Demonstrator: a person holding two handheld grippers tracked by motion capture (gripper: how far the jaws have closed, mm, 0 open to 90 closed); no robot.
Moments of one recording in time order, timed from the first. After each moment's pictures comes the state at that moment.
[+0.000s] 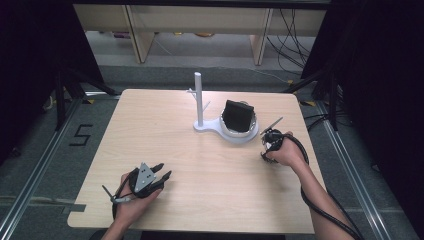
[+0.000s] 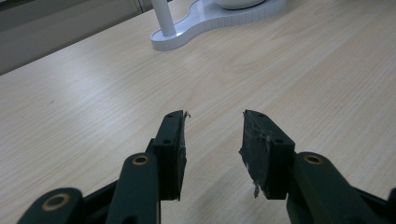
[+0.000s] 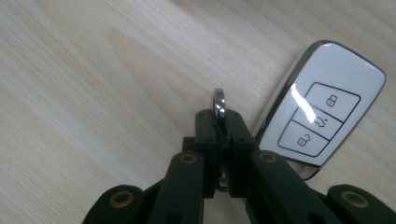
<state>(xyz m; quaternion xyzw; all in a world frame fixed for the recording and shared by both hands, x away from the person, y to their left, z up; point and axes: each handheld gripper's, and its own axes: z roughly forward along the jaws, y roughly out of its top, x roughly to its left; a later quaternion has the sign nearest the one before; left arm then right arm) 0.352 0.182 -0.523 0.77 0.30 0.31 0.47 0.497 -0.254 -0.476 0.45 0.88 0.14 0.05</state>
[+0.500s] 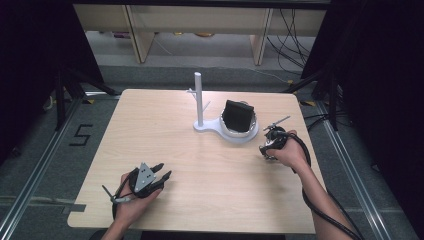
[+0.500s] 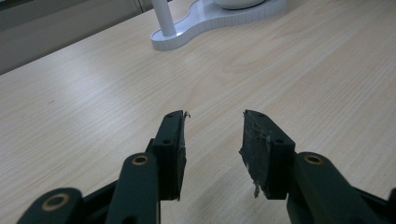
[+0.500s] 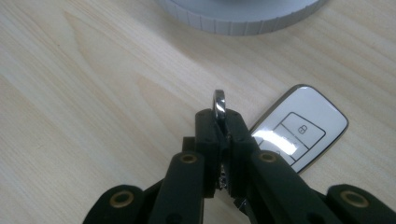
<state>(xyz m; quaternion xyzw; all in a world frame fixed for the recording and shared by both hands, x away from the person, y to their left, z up) 0.352 0.182 -0.523 0.77 0.30 0.31 0.47 0.488 -0.257 -0.459 0.45 0.86 0.22 0.07</state>
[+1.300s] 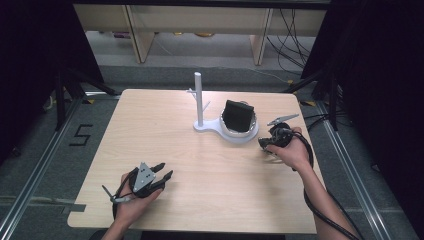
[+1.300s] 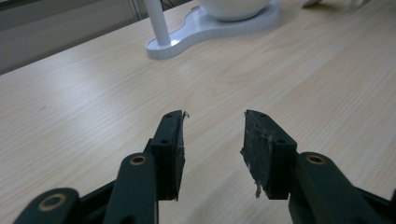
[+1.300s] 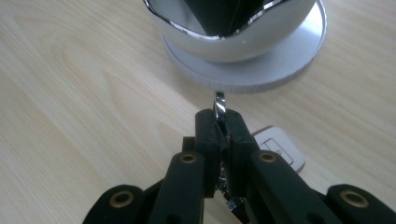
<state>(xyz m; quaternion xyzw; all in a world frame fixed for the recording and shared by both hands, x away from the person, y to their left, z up) 0.351 0.179 -0.517 0.76 0.30 0.29 0.50 0.474 -0.258 -0.433 0.43 0.84 0.32 0.12</state>
